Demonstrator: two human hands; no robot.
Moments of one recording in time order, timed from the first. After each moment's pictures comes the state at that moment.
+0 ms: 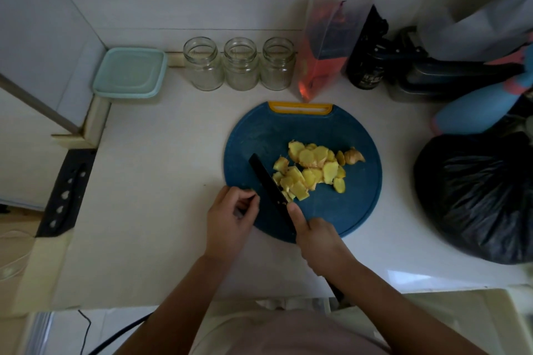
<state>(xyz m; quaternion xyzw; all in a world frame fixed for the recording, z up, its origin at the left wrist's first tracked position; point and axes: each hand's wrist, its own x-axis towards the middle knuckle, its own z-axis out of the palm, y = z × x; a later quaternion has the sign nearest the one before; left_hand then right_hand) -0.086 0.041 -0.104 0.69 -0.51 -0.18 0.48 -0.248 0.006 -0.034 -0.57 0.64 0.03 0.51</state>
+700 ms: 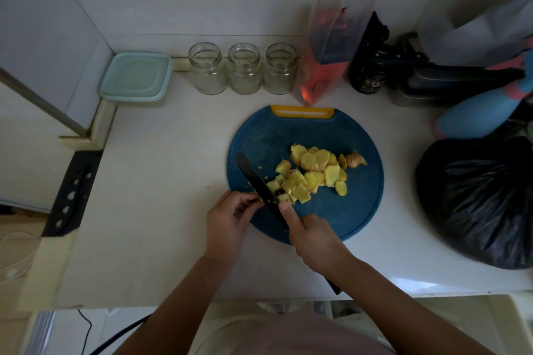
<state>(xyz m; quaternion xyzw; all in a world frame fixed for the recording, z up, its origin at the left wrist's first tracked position) -0.082 0.043 -0.103 0.66 -0.48 -0.24 0.52 -0.241 0.003 -0.033 -0.62 0.58 -0.01 0.53</state>
